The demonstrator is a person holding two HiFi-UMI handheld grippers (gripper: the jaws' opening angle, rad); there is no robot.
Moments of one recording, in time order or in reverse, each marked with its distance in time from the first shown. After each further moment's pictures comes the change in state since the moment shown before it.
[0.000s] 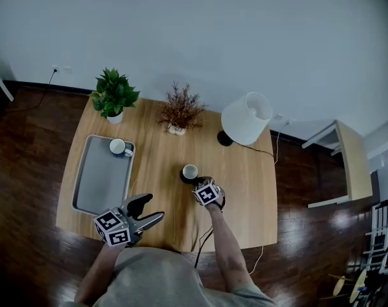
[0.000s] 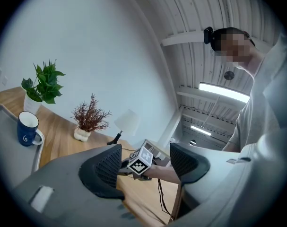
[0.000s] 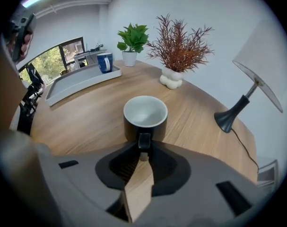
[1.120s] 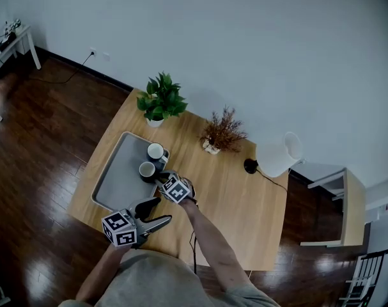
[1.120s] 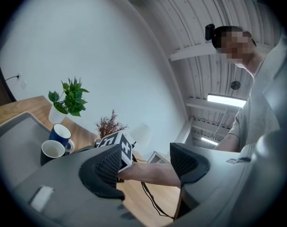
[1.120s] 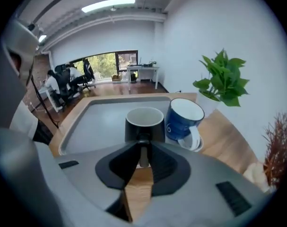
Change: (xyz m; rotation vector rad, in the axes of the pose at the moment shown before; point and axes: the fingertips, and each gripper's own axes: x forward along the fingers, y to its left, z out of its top) left arm -0.079 0.043 0.024 -0.050 -0.158 0.108; right arm 0.047 0.236 0.234 -0.476 -0.240 0.387
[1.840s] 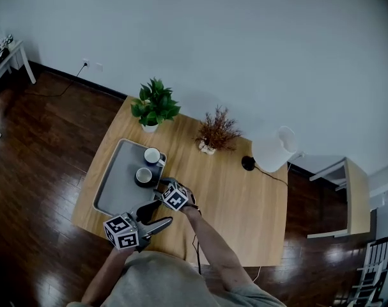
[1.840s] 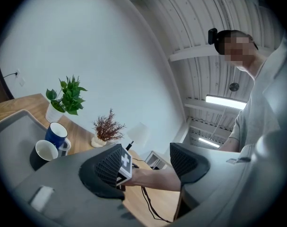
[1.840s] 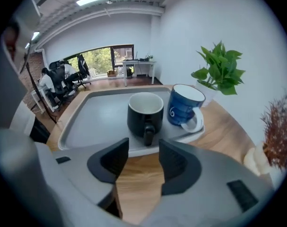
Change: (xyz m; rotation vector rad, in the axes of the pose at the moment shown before) left arm 0.000 -0.005 0.003 -0.015 0.013 -0.027; right arm 0.002 0.019 -0.025 0.056 0.044 -0.035
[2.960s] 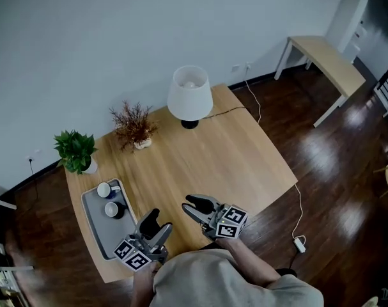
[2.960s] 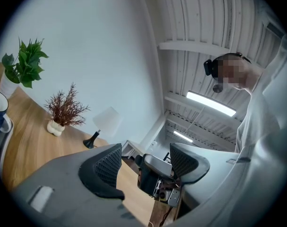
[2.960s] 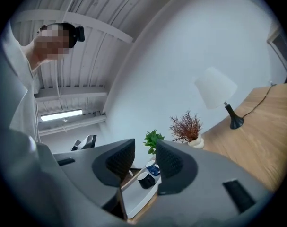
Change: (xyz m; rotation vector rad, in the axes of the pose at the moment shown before) left arm 0.095 -0.090 -0.033 -0.032 0.139 -0.283; right arm -0.361 0.032 -0.084 0.834 -1.108 -0.308
